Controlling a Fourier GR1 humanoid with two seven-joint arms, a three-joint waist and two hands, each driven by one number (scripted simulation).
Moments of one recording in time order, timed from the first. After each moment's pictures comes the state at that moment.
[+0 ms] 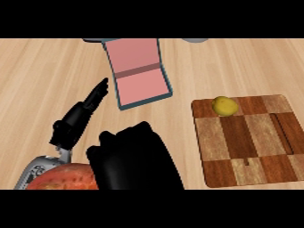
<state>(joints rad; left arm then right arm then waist) -0.21 0.18 -0.18 -1.52 -0.04 -0.08 0.08 -0.72 0.00 0.81 -1.91 0.94 0.16 0.88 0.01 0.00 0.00</state>
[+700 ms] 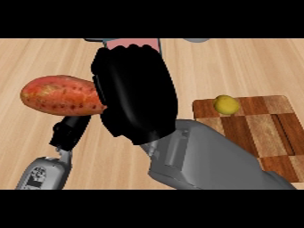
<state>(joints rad) -0.20 0.16 -0.17 -1.53 -0.06 -0.11 0.08 -0.99 0.00 0.53 -1.61 0.83 0.07 0.83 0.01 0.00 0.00</state>
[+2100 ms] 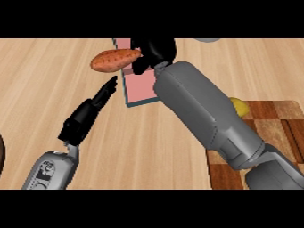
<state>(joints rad) -0.25 0.12 -0.16 -1.49 -0.10 -0.14 0.07 -1.24 0.00 0.42 -0.61 0.60 -0.33 0.45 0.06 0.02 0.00</state>
